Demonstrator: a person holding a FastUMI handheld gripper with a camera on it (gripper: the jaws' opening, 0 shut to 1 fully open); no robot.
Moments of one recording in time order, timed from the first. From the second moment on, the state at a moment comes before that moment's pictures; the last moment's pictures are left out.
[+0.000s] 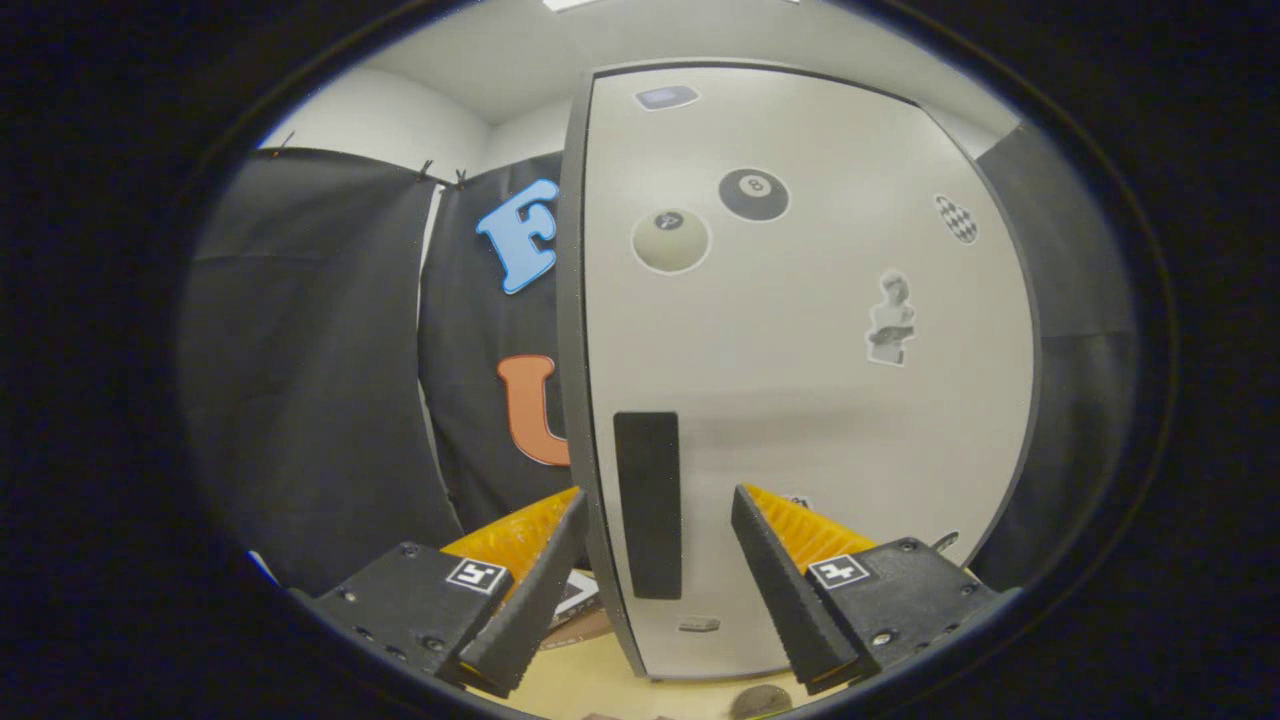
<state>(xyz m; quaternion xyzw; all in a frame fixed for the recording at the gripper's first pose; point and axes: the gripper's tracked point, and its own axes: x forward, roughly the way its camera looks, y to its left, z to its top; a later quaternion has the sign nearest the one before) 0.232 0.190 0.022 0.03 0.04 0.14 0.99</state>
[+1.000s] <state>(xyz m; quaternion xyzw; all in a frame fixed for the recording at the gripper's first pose) 0.217 0.184 0.020 0.03 0.09 0.17 0.98</state>
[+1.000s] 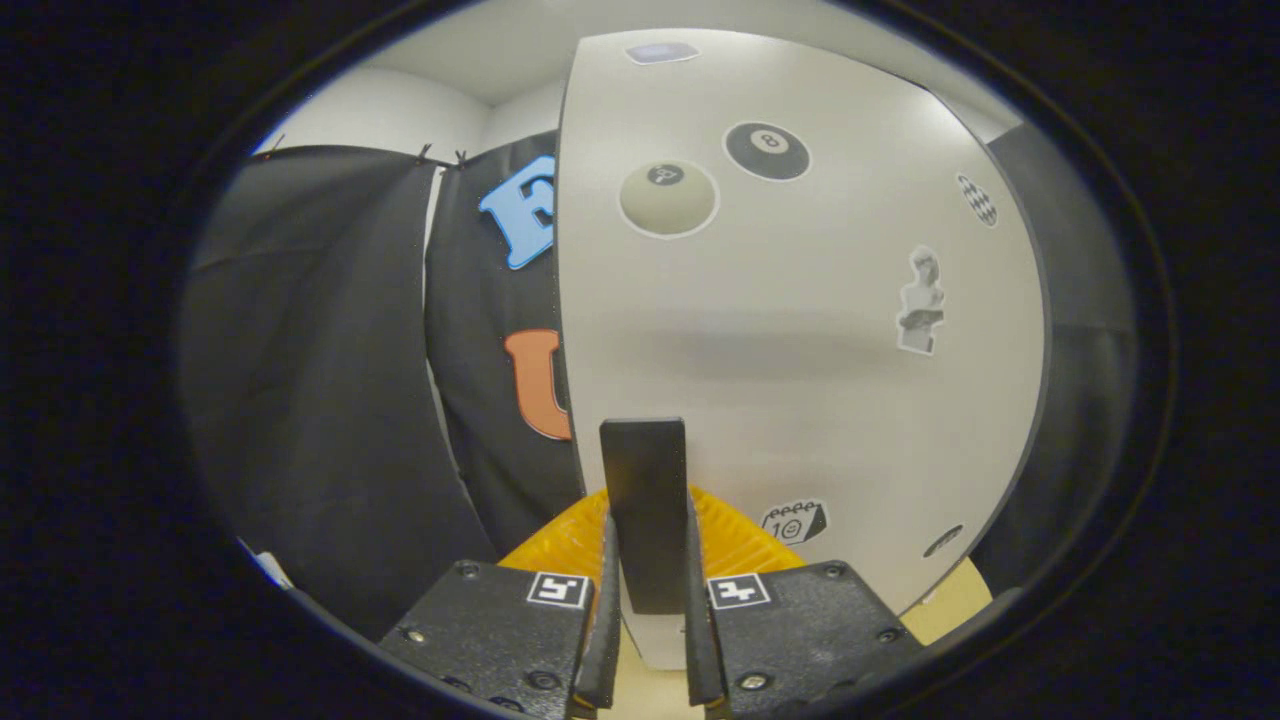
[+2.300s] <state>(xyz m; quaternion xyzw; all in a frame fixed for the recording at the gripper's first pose) 0.121 0.048 0.025 0.01 0.07 0.15 0.99</state>
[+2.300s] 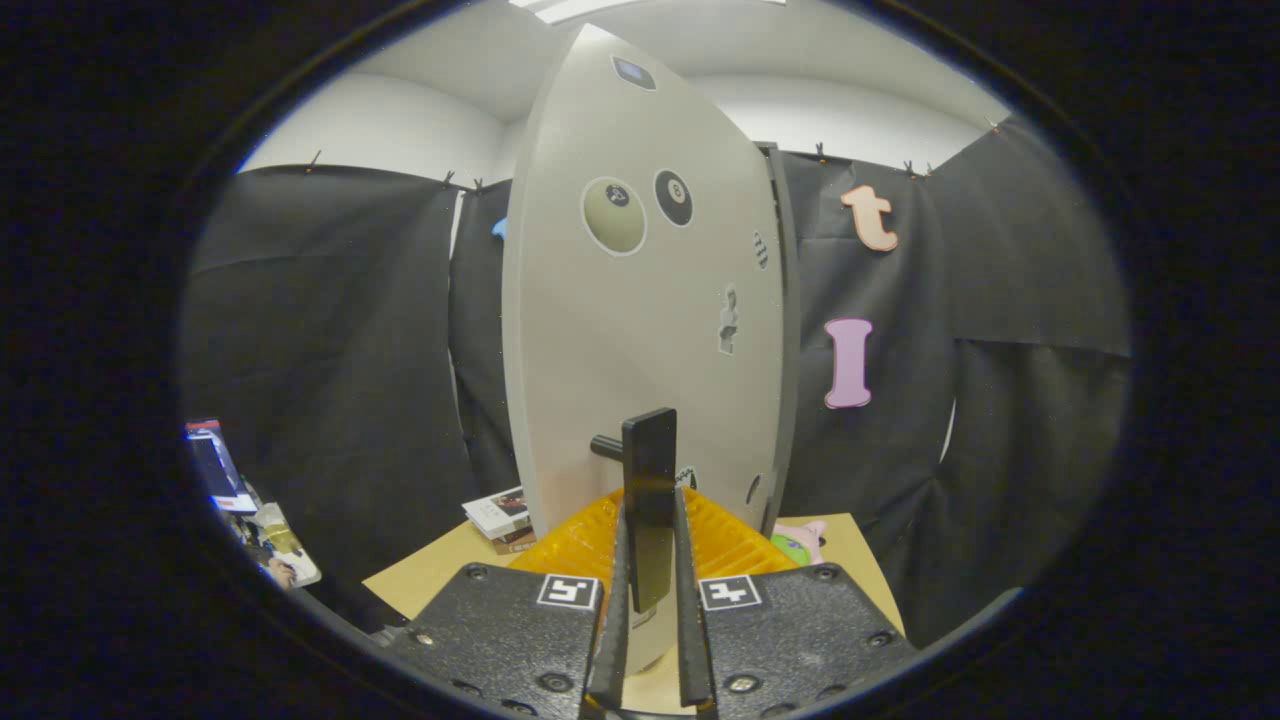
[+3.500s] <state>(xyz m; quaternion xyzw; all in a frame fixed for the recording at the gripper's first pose) 0.022 -0.017 0.033 -0.01 -0.04 0.04 1.00</state>
